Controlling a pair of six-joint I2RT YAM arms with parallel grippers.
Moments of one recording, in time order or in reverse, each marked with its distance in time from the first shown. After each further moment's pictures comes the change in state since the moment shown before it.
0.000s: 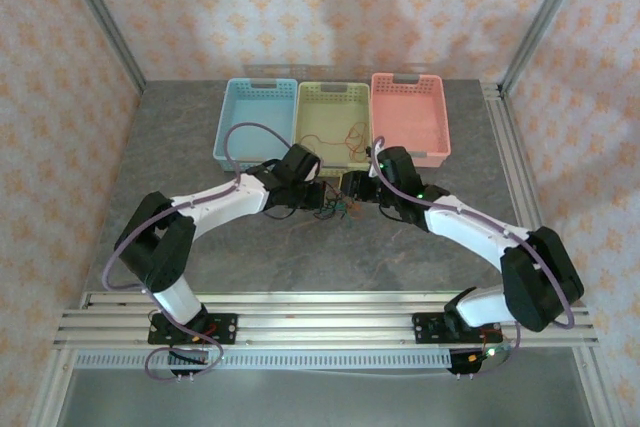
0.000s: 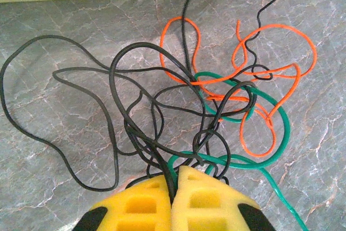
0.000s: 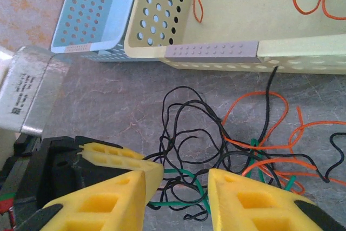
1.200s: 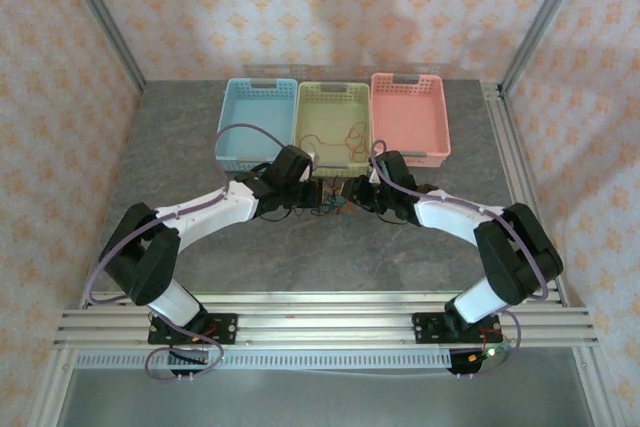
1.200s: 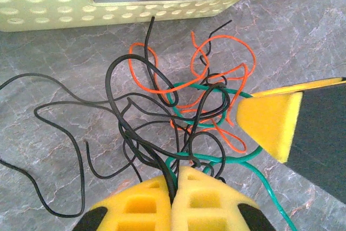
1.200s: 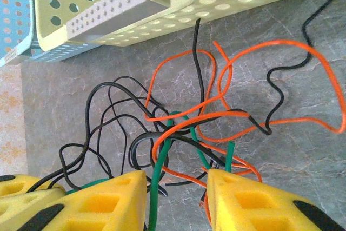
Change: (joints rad) left arm 0.000 -0.093 -0.075 0.093 -0.011 -0.006; right arm -0.044 0.161 -0.019 0.039 -0.076 0.206
